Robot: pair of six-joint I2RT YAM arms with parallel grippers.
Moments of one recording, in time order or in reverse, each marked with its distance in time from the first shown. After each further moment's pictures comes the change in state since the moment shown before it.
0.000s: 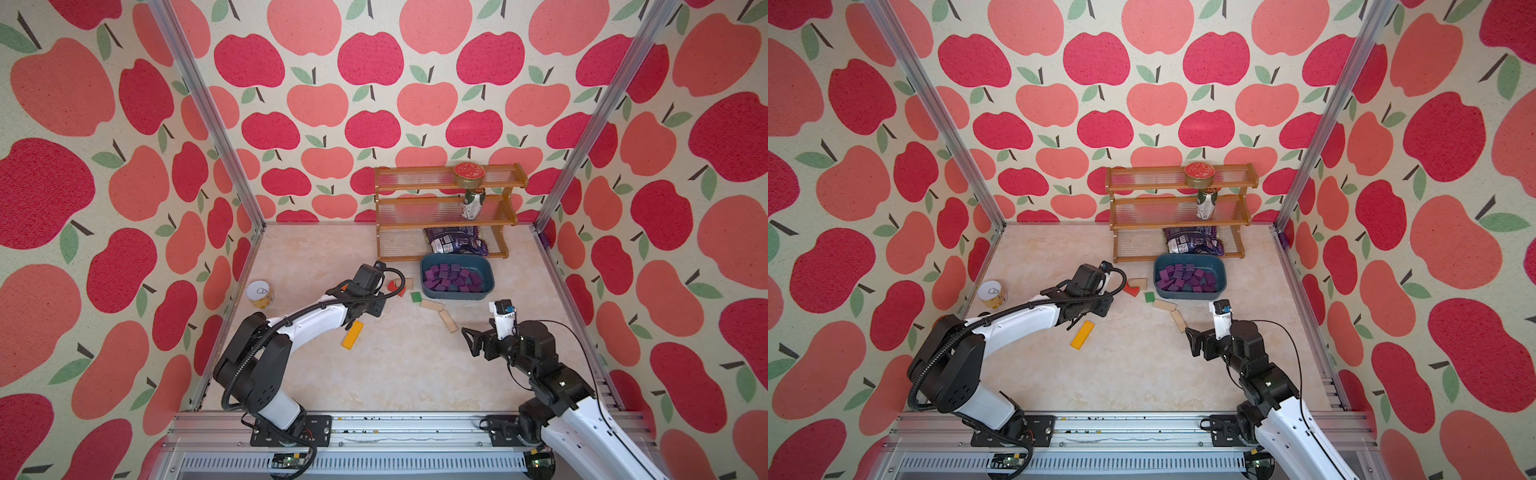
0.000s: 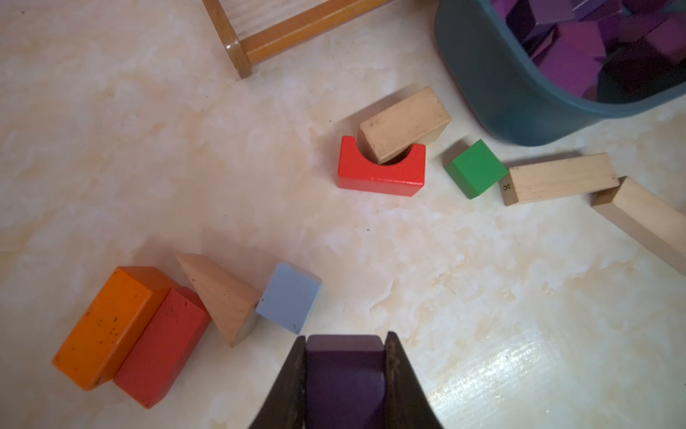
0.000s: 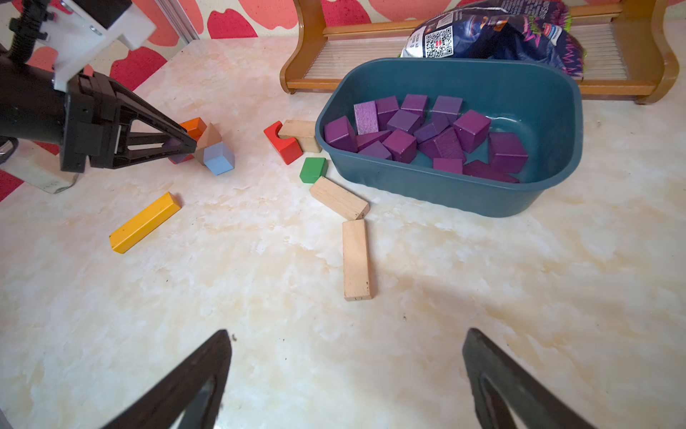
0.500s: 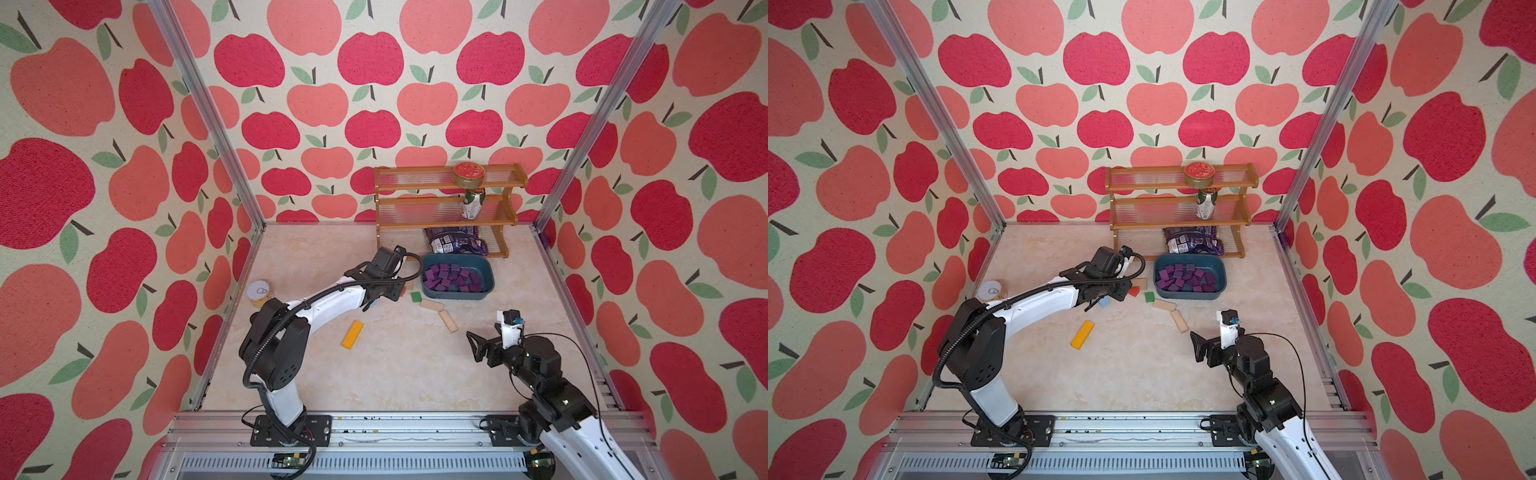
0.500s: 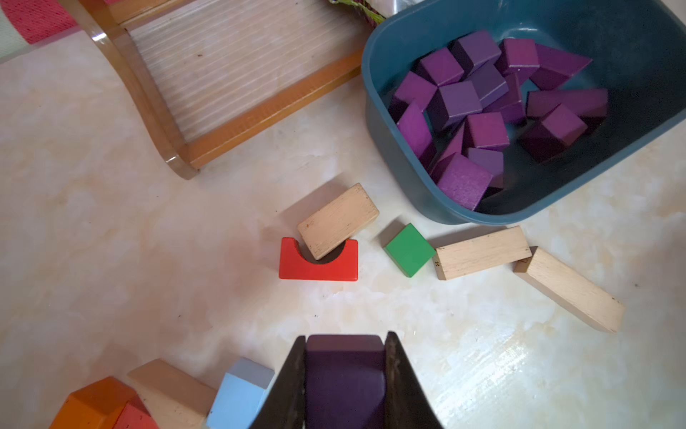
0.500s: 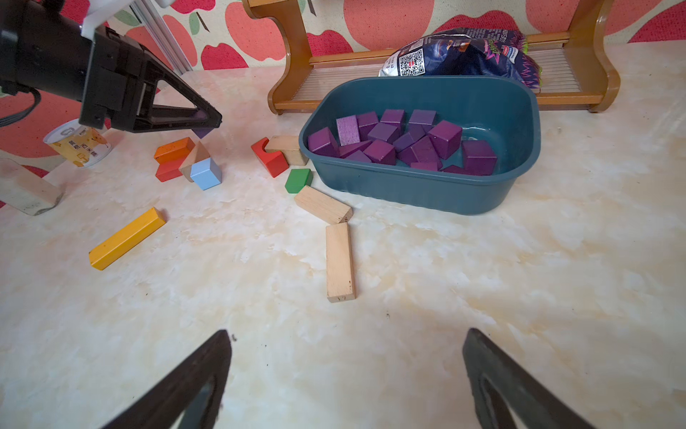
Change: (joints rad) left arm -0.054 0.179 0.283 -0.086 0.041 0.023; right arm 0.000 -0.192 -0.119 0.009 0.049 0.019
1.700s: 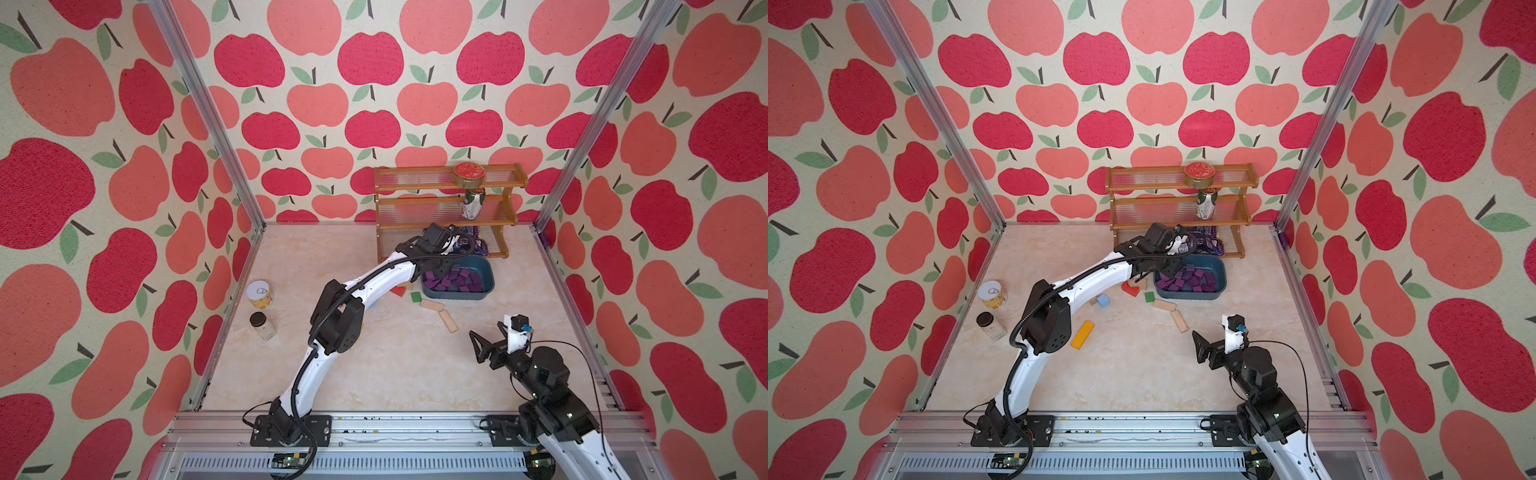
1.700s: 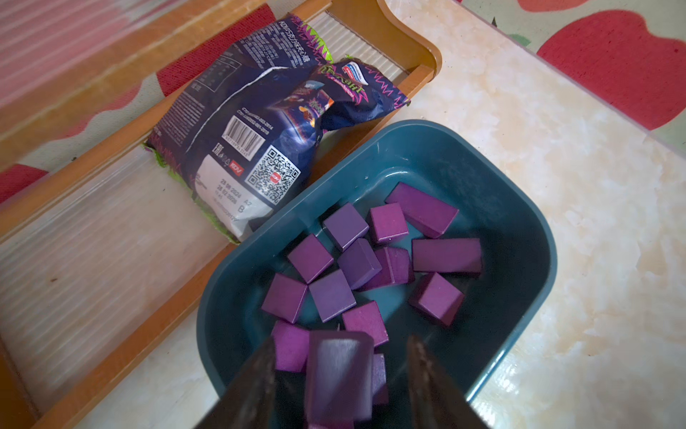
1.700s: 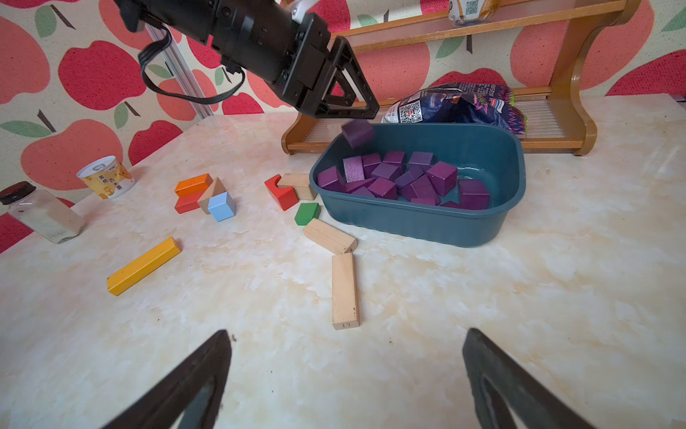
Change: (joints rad) left arm -0.121 0.562 0.854 -0.192 0.056 0.077; right arm 0.000 -0.193 -0.055 -0.001 0.007 0.001
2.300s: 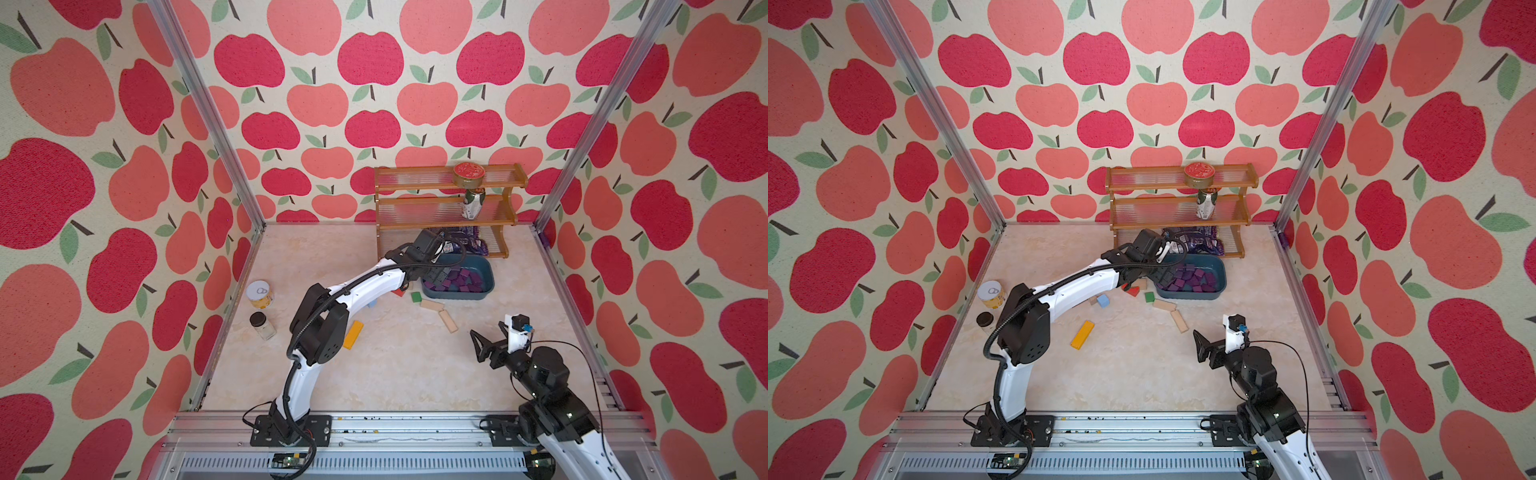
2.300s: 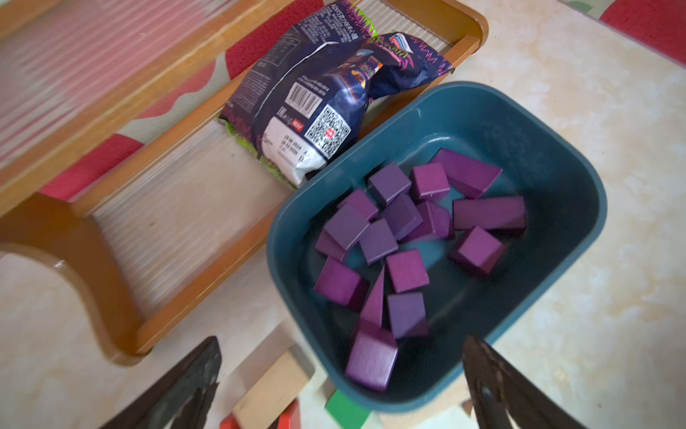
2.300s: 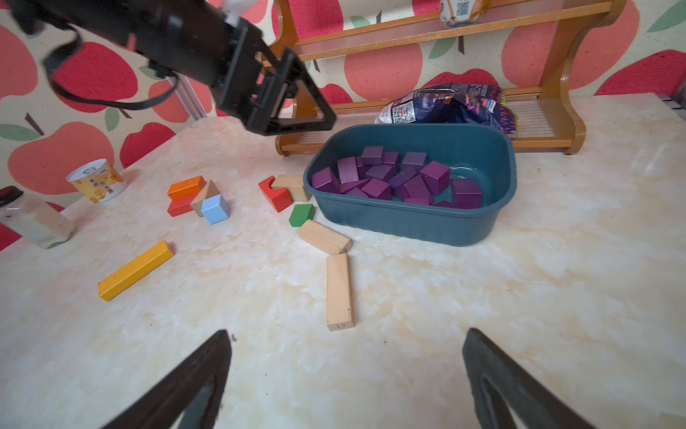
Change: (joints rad) left arm -0.005 -0.319 -0.415 0.128 -0.155 0.046; right arm 0.000 0.005 -0.001 0.000 0.049 0.004
